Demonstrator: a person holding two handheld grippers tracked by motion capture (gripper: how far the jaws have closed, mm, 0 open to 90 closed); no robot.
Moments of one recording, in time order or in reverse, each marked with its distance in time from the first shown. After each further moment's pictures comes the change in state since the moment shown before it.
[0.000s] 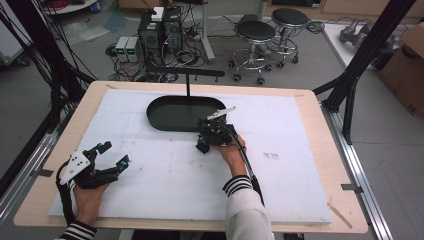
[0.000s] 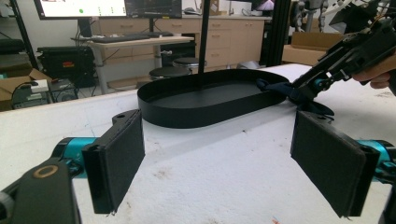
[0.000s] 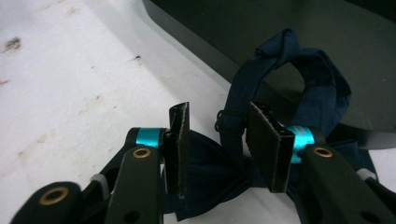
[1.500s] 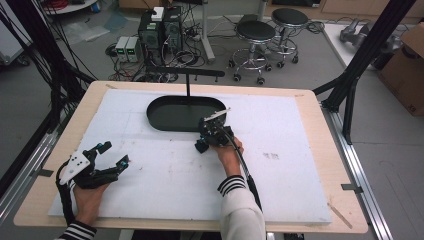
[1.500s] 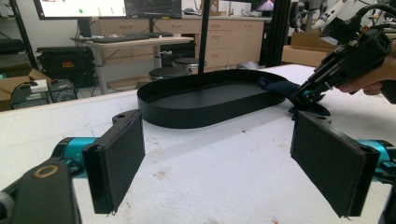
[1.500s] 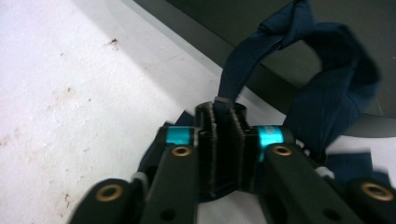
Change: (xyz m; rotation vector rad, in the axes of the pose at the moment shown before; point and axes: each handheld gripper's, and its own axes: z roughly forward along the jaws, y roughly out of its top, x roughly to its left) left arm 0.000 0.000 0.000 -0.002 -0.002 -0.002; right arm 0.002 -0.002 0.013 0.066 -0.043 0.019
